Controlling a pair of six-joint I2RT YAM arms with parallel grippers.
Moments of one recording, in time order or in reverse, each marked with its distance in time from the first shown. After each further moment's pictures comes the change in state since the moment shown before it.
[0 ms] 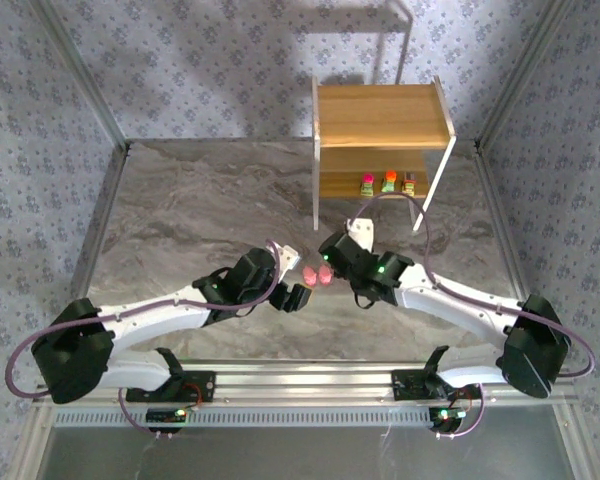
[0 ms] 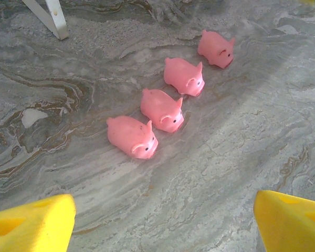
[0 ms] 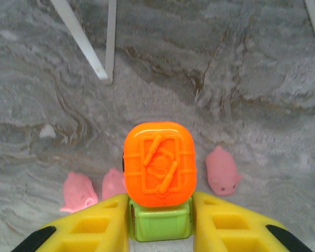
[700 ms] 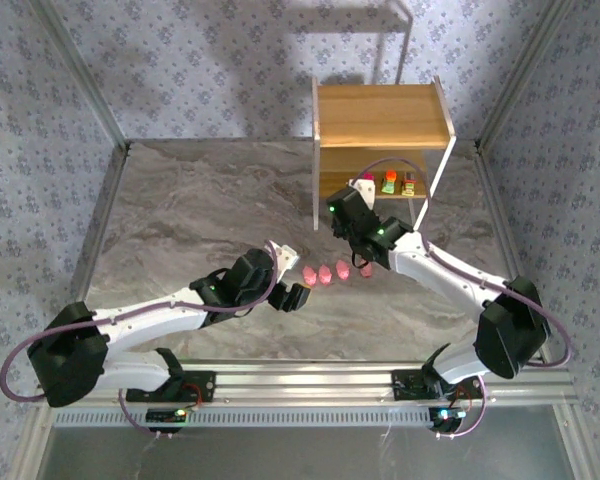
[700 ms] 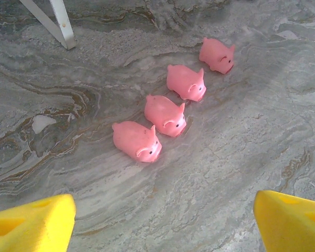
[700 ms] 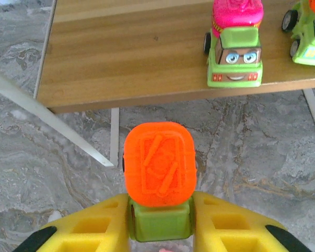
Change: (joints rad) left arm -0.002 -0.023 -0.003 0.000 -0.024 0.016; right arm -0.193 0.158 0.194 0.118 -0.067 -0.175
